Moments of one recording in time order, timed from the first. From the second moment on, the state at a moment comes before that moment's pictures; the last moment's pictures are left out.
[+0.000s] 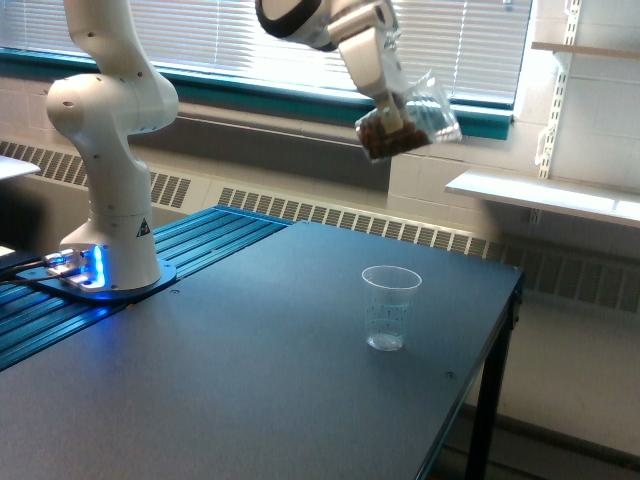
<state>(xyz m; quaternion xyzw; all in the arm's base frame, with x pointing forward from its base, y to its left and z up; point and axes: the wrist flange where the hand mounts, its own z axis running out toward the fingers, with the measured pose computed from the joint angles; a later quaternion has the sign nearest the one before) 0.498 -0.038 0.462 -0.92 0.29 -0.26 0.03</state>
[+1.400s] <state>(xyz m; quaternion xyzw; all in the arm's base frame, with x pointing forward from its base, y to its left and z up) 0.452 0.008 0.359 -0.96 0.21 -0.19 -0.04</state>
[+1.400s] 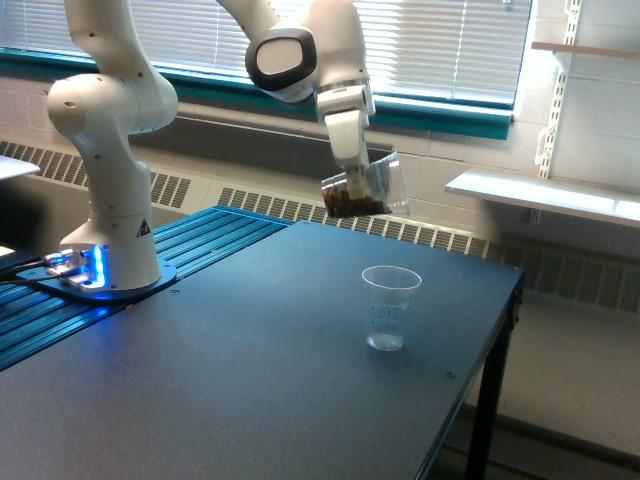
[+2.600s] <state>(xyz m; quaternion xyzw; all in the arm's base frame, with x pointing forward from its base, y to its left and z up) 0.439 0.020 0.309 -0.96 0.19 -0.13 -0.12</state>
